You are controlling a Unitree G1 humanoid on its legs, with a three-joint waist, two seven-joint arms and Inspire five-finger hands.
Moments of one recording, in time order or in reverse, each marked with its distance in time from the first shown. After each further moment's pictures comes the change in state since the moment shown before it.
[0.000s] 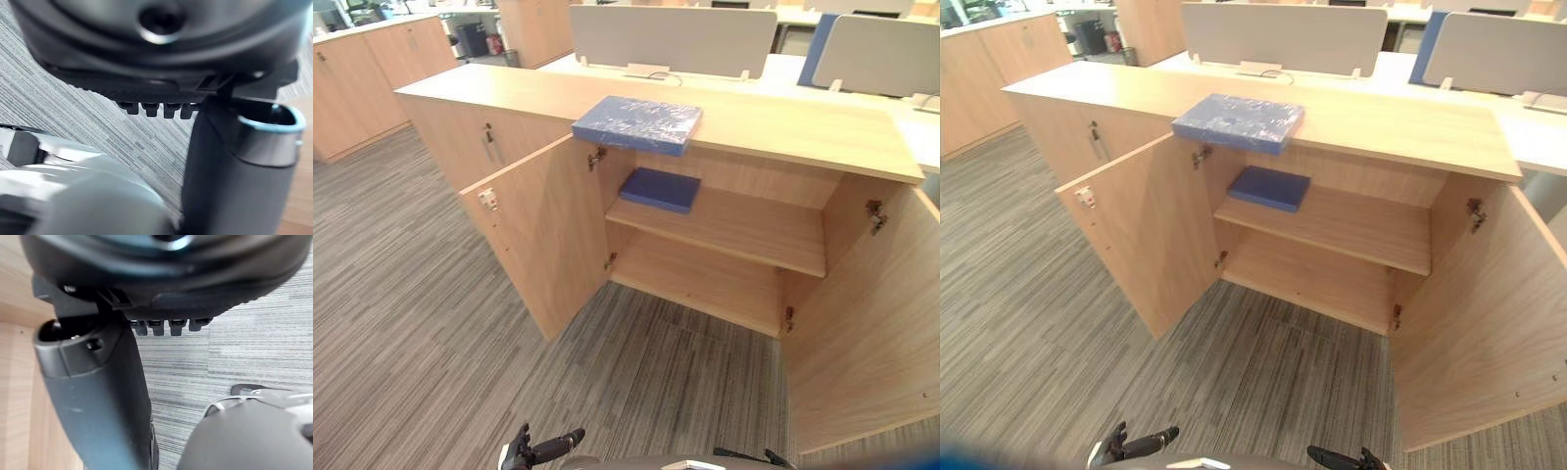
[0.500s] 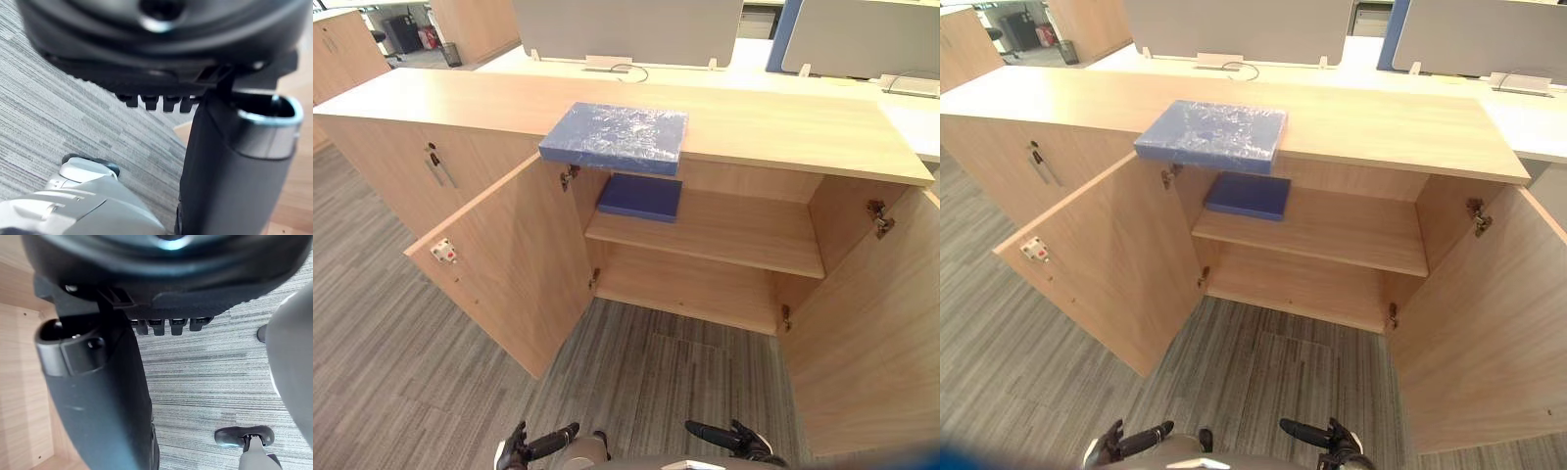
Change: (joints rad) left arm -0.057 0.046 -0.043 0.065 -0.010 -0.007 0.004; right arm -0.071 0.084 0.016 0.020 0.036 -0.013 0.007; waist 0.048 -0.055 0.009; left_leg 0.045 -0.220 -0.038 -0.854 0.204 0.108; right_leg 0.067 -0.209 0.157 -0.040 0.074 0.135
